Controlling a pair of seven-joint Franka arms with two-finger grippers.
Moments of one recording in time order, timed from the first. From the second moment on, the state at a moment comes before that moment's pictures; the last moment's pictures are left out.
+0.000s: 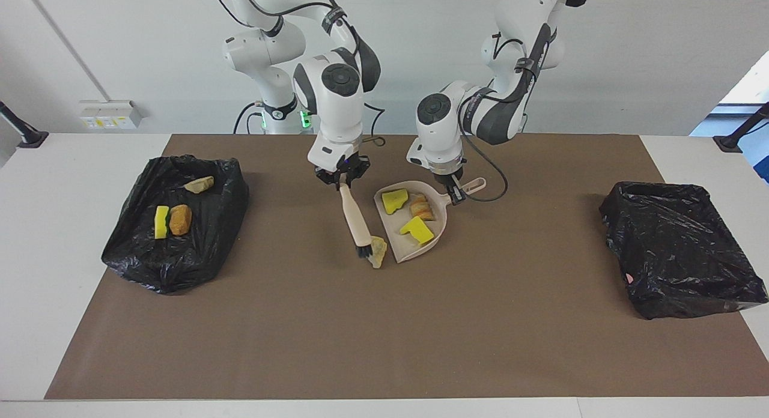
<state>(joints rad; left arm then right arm) -0.11 0.21 -0.57 -2.01 0.33 1.96 0.48 0.36 0.11 0.09 -1.96 -0.10 1.99 0.14</state>
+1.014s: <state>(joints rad) -0.10 0.20 -0.57 -2.01 0.33 1.92 0.34 0.38 0.40 0.10 -1.72 -0.06 1.97 -0.03</state>
